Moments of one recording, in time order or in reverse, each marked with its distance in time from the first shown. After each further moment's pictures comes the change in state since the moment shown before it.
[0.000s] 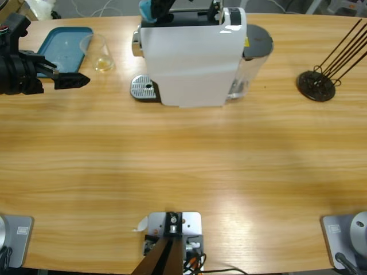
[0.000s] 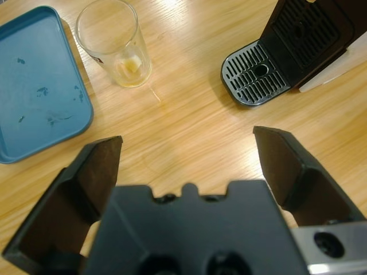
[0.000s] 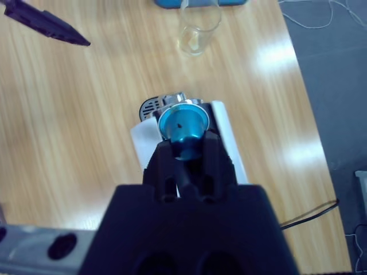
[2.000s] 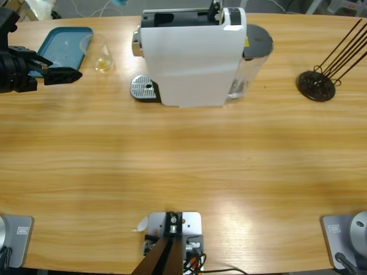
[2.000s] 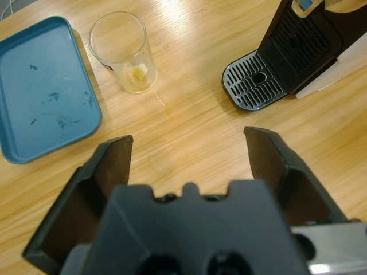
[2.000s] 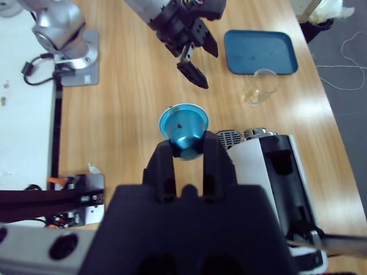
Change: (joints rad) arm 0 0.000 -0.041 0.000 0.007 0.006 0.000; arm 1 0.105 -0.274 0.162 -0.006 0.196 0.050
